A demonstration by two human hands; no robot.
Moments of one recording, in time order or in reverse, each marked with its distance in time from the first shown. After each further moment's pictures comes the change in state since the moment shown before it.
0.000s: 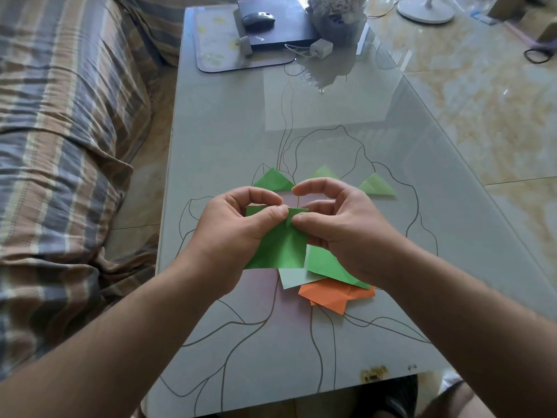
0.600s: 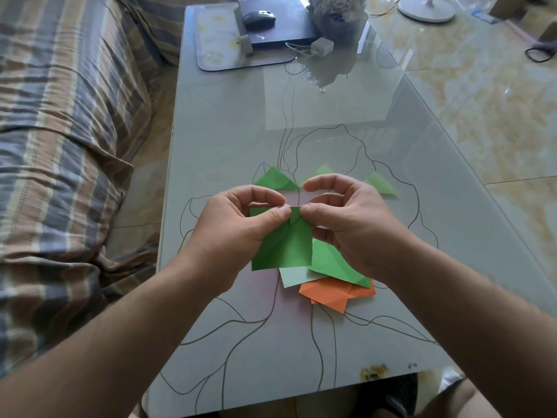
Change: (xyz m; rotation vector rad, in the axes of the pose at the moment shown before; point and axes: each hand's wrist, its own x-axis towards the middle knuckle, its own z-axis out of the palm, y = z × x) left_hand 0.001 -0.001 -0.002 0.077 -0.019 0.056; right_hand 0.004 -0.002 -0.003 0.073 0.089 0.020
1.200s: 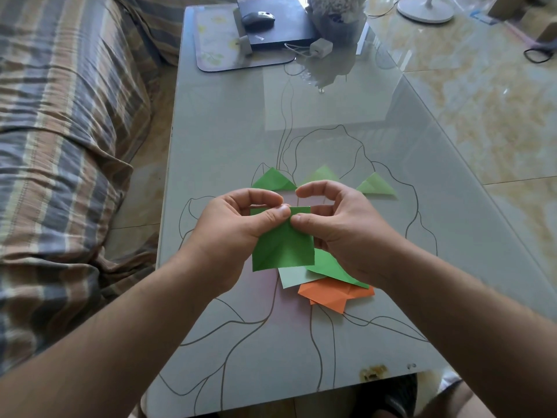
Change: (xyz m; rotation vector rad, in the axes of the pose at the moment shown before) left_hand 0.002 -0.001 0.001 -0.199 -0.020 -0.104; right_hand -0.005 0.001 0.005 -0.095 -0.037 0.045
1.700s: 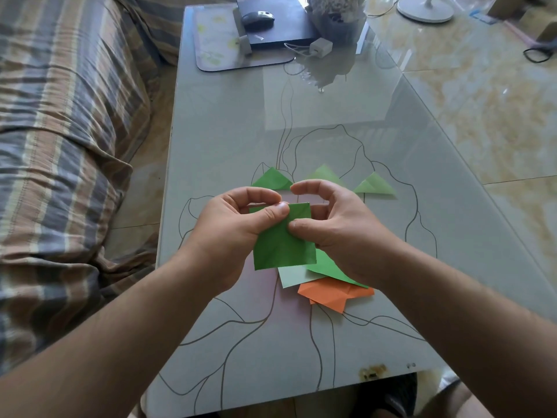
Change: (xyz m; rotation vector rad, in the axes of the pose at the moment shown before) left_hand 0.001 -0.001 0.001 -0.033 0.002 -0.003; right_hand 0.002 0.004 0.001 -0.084 -0.040 -0.037
